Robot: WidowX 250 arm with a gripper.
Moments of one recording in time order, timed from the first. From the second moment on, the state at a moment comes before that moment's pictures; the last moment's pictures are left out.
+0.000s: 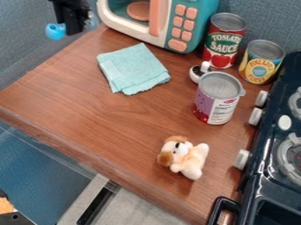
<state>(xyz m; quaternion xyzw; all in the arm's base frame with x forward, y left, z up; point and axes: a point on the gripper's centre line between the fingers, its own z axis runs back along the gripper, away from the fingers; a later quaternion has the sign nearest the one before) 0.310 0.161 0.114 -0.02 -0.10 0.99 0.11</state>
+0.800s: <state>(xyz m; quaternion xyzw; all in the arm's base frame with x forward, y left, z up) 0.355 0.202 0.044 0.05 -0.01 0.99 -0.12</state>
